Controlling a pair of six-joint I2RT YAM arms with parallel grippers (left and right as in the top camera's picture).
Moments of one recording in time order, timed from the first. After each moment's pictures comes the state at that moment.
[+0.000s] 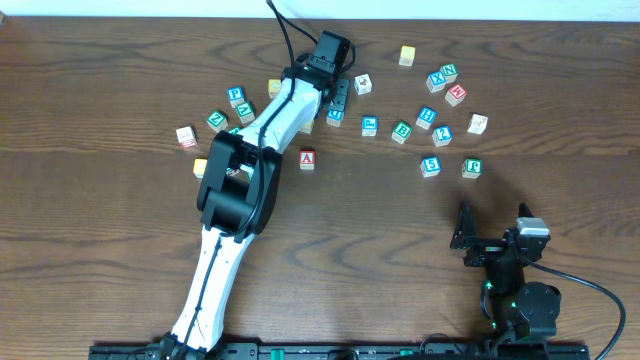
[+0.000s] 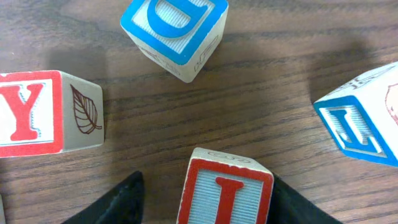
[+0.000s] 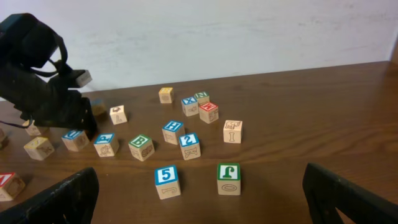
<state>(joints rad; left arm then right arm) -0.42 2.52 2.08 -0.59 -0.09 -0.17 0.03 0.01 0.01 -0.07 0.02 0.13</state>
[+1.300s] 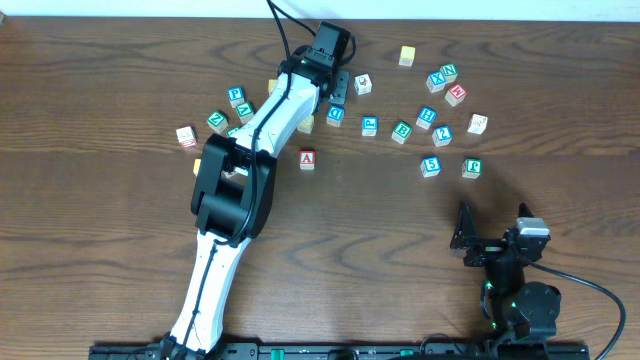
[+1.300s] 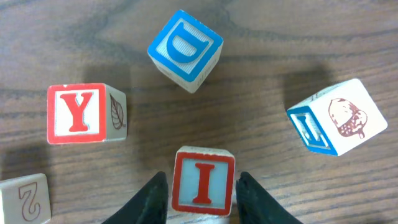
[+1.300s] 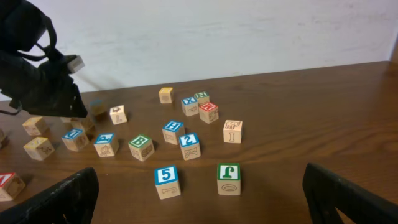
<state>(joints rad) -0.42 2.46 2.08 -0.62 -0.09 -0.20 0.03 0.01 0.01 -0.07 0.02 0.13</state>
